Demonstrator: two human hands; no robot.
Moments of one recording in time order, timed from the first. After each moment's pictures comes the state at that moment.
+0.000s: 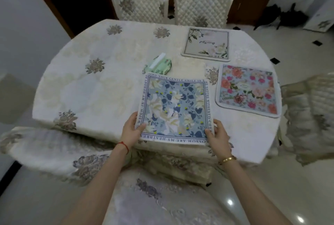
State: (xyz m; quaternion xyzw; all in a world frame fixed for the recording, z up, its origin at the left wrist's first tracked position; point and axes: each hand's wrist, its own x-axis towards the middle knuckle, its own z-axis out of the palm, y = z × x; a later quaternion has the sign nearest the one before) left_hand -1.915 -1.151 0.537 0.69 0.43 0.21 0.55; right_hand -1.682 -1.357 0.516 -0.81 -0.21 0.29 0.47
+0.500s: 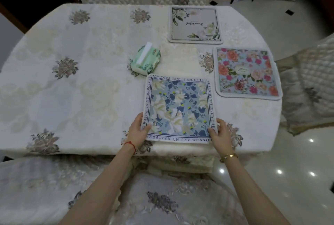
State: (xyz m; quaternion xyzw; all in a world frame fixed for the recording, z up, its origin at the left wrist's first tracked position) left_hand -1.885 -1.095 0.473 0.70 0.40 0.10 0.59; right_hand -1.681 -1.343 0.415 -0.85 -0.08 0.26 0.45
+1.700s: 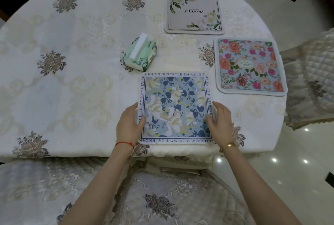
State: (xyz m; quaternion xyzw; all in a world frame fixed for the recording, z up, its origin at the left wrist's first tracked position) left_hand -1.869 -1.073 0.473 0.84 0.42 0.09 0.32; right_hand -1.655 -1.303 0.451 -0.91 -0.28 0.10 0.29
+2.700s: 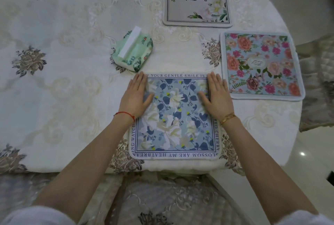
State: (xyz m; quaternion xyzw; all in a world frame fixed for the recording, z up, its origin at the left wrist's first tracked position) left_hand -1.764 -0.988 0.420 0.95 0.25 0.00 0.18; right_hand -1.560 -1.222 0.430 -0.90 -0.40 0.11 0.10
